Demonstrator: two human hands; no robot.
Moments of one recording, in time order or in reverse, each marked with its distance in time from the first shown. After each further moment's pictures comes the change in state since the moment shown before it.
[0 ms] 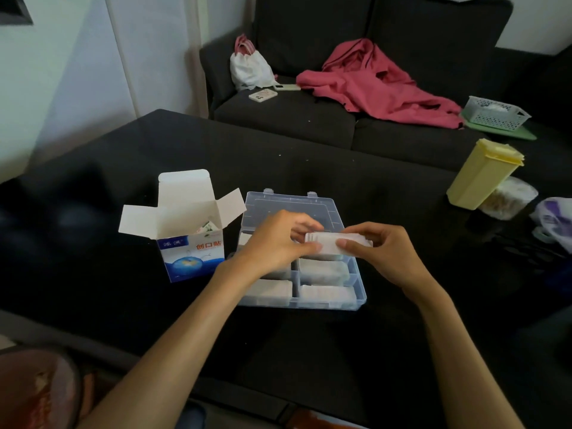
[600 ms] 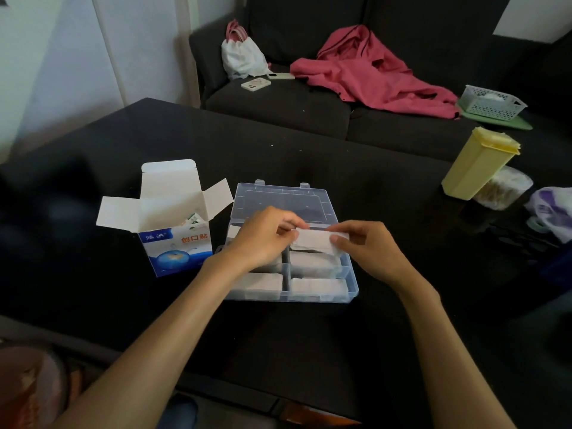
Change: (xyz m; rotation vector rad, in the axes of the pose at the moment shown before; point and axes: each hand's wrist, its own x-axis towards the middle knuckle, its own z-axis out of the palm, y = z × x) left_hand 0.009 -0.014 0.008 0.075 0.013 -0.045; right_hand 0.011 0.019 0.010 -0.164 -0.058 0.022
